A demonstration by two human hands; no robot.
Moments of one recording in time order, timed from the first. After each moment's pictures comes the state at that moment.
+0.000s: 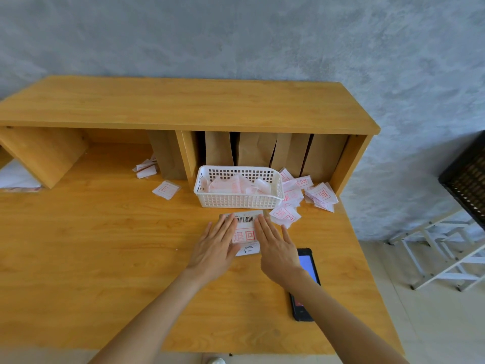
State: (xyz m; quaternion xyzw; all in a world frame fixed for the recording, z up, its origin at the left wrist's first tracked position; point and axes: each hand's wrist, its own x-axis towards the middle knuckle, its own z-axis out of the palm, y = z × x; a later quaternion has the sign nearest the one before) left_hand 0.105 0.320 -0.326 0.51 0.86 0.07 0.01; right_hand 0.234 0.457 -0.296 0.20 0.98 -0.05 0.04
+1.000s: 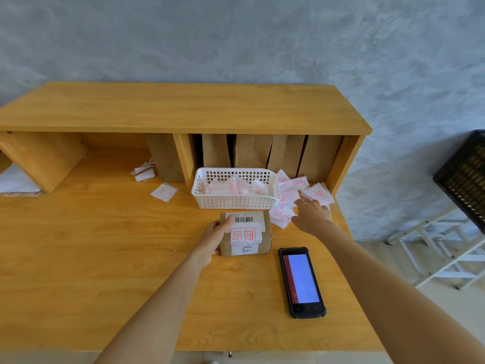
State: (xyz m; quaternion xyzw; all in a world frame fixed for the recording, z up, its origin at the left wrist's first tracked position) left_hand 0.103 0.351 -0.287 0.05 0.73 0.55 0.40; right_hand 0.222 0.565 -0.258 0.37 0.92 -0.07 0.08
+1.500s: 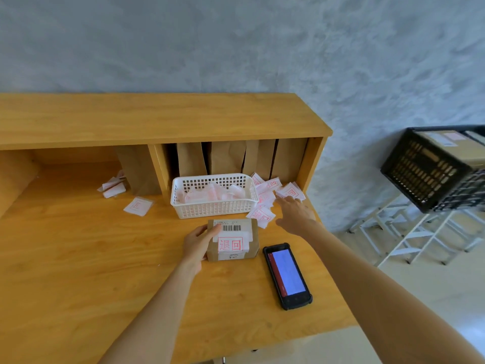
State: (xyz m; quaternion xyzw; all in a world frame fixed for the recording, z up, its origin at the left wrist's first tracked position) left_hand 0.102 0.345 -0.293 0.06 0.68 0.63 0.37; right_hand 0.241 0.539 -0.233 0.37 0.92 -0.08 0.04
